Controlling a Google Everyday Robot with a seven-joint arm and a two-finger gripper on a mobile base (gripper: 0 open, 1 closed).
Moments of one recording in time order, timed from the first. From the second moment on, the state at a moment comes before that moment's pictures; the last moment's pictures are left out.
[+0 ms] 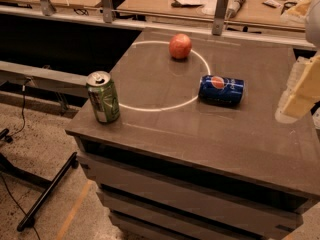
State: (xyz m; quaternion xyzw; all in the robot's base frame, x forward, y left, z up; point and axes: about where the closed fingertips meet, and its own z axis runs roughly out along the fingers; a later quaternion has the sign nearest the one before) arm 0.430 -0.200 1.026 -0.60 0.76 -0.08 0.22
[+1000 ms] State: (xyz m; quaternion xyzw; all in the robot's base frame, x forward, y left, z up) arm 0.470 -0.150 1.011 -0.60 0.75 0.00 0.28
